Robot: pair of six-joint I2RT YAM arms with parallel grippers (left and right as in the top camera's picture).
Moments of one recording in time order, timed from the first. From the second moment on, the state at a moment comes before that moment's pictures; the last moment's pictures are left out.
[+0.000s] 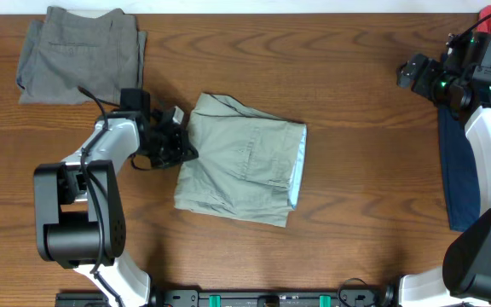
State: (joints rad) left arm 0.04 1.87 1.10 -0.68 0.60 -0.14; right arm -0.22 1.67 1.37 -0.56 -0.25 0.29
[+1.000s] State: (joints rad) left arm 0.22 1.87 1.61 -0.52 0.12 0.02; right arm -0.22 1.67 1.37 -0.56 -0.25 0.29
